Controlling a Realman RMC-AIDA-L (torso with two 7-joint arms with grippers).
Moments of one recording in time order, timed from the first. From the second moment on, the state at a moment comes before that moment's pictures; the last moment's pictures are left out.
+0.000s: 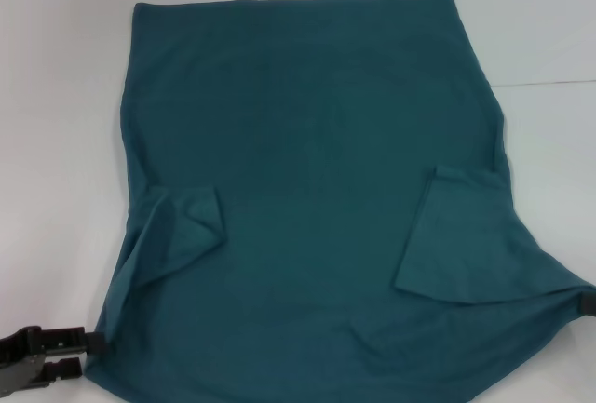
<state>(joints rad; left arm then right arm) -0.47 -2.04 0.36 0.72 2.52 1.60 -2.40 0.33 1.91 -0.22 -0.54 -2.32 -1.68 2.04</state>
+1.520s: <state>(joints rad) -0.48 -2.04 0.36 0.67 2.52 1.56 -2.41 0.33 1.91 -0.22 -0.54 -2.32 -1.68 2.04</state>
